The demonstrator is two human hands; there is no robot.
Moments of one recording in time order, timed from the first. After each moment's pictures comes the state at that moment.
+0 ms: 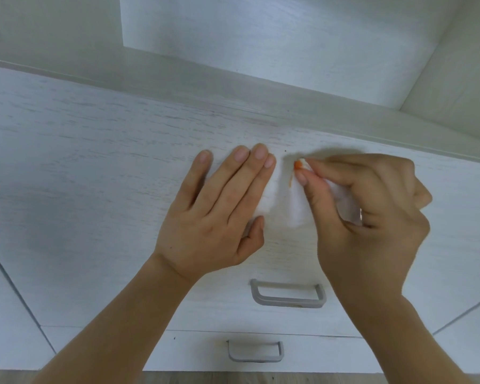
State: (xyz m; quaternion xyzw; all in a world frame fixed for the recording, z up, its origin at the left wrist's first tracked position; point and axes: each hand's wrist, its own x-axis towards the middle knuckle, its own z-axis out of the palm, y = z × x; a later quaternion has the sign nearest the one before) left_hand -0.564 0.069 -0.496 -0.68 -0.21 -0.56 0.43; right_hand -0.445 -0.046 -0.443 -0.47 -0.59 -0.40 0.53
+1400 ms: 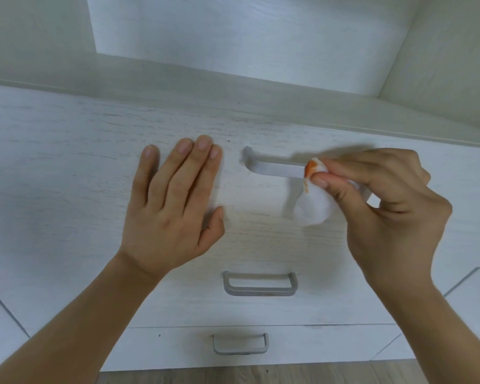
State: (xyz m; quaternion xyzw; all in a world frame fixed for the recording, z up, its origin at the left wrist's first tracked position) left_hand -0.564 0.071 -0.500 -0.68 -0.22 -0.55 0.44; right_hand -0.381 -0.076 -0.439 -0.47 -0.63 -0.34 0.52
